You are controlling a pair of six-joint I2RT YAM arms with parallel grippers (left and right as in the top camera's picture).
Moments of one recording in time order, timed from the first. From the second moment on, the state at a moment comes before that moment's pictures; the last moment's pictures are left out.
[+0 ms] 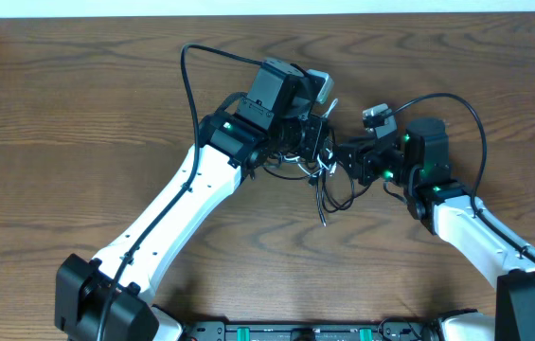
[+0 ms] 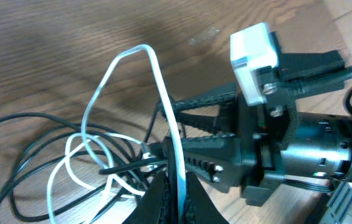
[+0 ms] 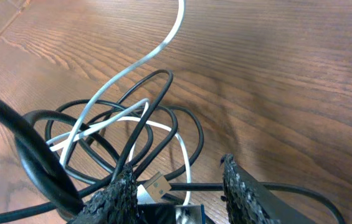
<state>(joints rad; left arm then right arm) -0.57 1.62 1.41 -0.63 0.36 -0.25 0.22 1.49 0.66 0.21 -0.54 0.11</state>
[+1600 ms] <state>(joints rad) -0.57 1.62 1.41 -0.65 0.39 -0.25 0.23 1.43 0.66 0.19 -0.76 -0.14</state>
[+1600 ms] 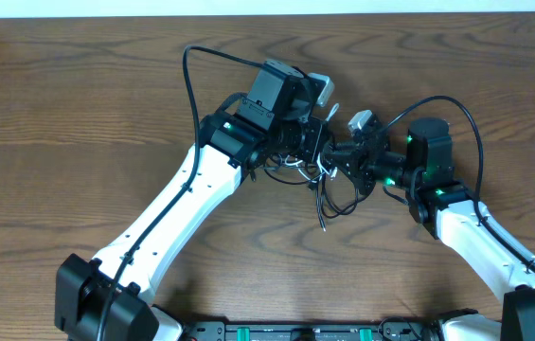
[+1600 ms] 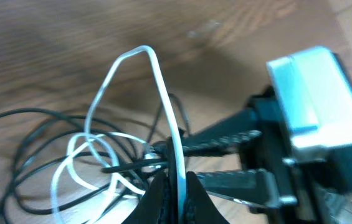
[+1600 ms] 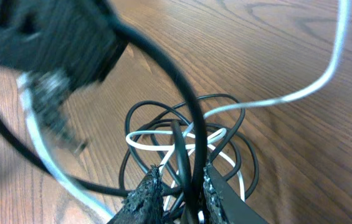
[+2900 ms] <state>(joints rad) -0.57 1.62 1.41 -0.65 0.33 -0.31 0.23 1.43 0.66 0.18 -0.72 -0.14</state>
